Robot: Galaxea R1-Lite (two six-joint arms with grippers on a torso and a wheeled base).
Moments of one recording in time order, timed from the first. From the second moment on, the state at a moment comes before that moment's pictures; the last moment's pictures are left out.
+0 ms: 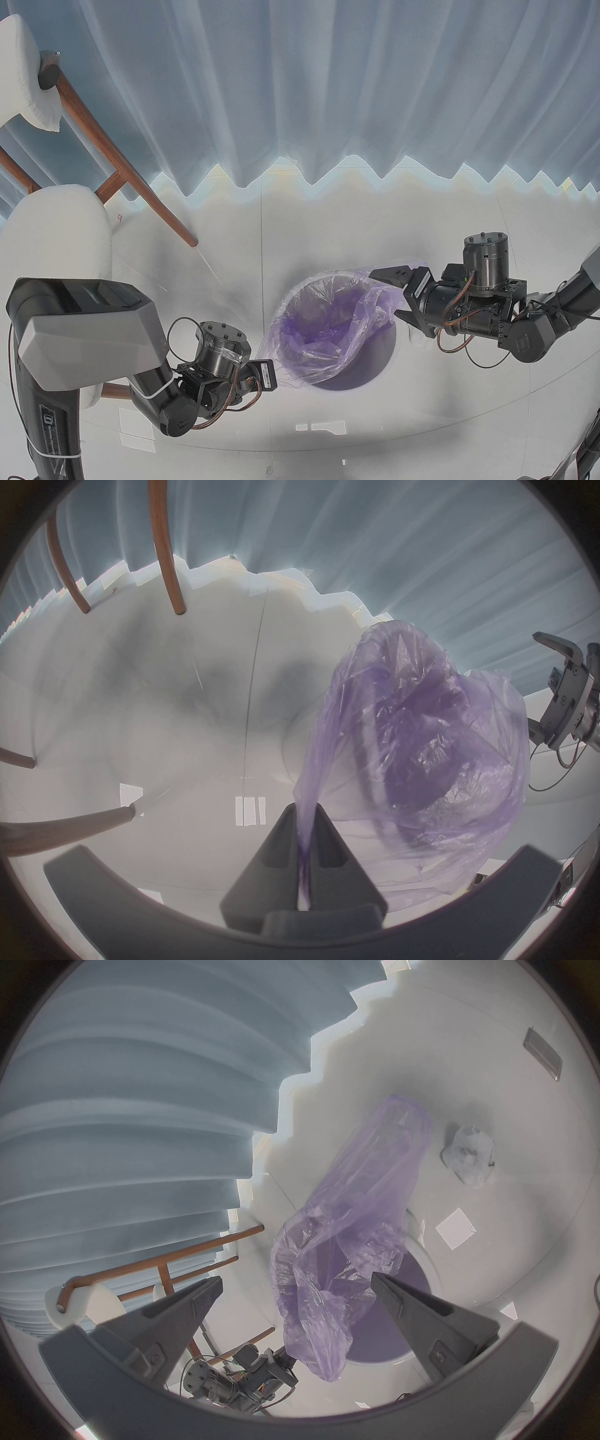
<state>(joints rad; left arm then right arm) -0.58 2.26 -0.63 -1.03 0.10 -0.50 0.47 1.90 -0.78 -0.67 0.19 1.04</state>
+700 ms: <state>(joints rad) -0.58 2.26 -0.63 -1.03 0.11 -0.49 0.52 2.01 -0.82 -0.70 0.18 1.05</state>
